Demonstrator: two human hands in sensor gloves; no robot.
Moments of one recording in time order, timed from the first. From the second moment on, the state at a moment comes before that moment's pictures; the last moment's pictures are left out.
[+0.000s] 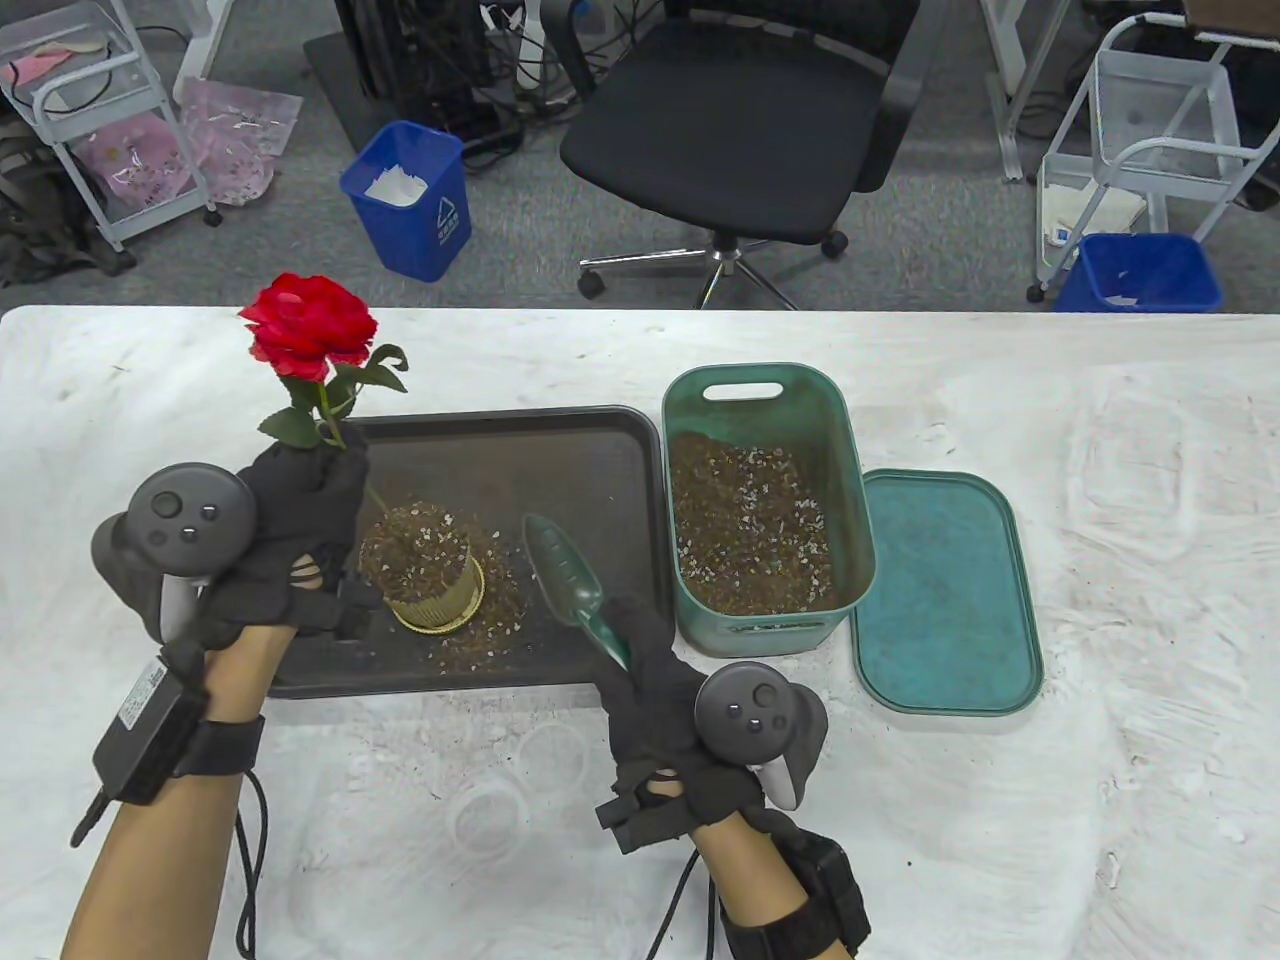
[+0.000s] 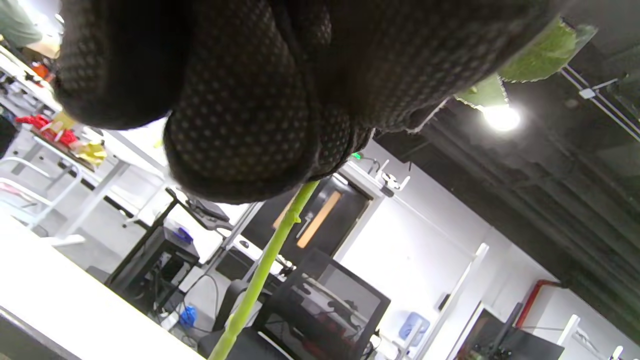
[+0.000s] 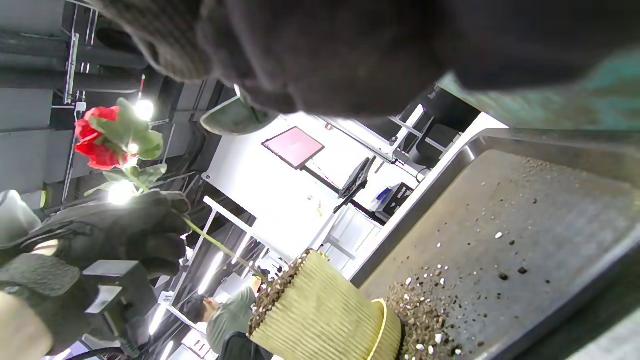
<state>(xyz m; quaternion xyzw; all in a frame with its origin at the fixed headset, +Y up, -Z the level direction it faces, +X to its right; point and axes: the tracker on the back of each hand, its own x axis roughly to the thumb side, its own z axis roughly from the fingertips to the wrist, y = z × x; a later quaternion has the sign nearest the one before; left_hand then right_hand) -0.308 -0.578 -0.286 0.19 0.00 0.32 0.93 0.030 -0.692 -0.191 0.11 -0.06 0.85 0.51</state>
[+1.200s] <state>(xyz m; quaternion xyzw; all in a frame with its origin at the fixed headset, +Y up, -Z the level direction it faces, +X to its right) -0.317 -0.587 -0.337 0.08 0.02 0.31 0.95 -0.147 -0.633 -0.267 0.17 0.09 0.98 0.08</state>
